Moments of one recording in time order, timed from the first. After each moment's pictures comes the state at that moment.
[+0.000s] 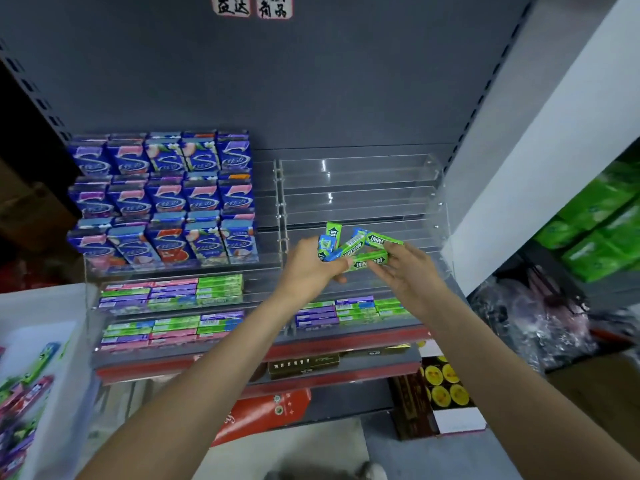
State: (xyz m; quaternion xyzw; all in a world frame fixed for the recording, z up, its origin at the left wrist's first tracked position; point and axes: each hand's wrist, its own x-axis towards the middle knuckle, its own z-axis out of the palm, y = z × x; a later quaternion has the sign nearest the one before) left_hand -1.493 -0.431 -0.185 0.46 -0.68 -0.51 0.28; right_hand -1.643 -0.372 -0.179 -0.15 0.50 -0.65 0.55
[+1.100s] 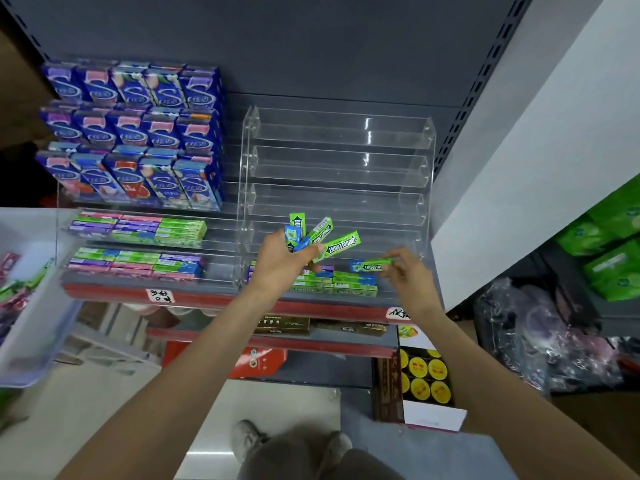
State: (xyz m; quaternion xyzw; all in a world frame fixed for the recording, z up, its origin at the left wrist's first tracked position) left_hand -1.557 -0.375 -0.220 0.59 -0.56 -0.48 0.33; right_hand -1.768 -0.341 -0.281 -0.53 0.71 -0.33 0.32
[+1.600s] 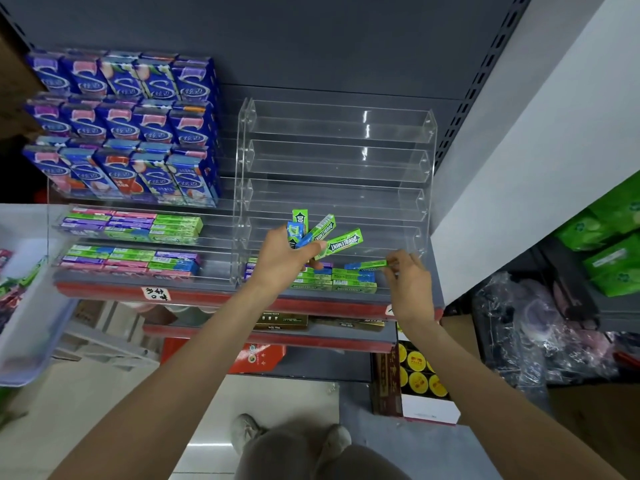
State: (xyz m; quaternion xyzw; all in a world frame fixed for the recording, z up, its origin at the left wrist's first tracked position) left_hand -1.561 -0.380 -0.225 0.58 -0.56 -0.49 0.31; right_hand -1.754 -0.335 -0.286 -0.54 0.76 -0.29 0.19
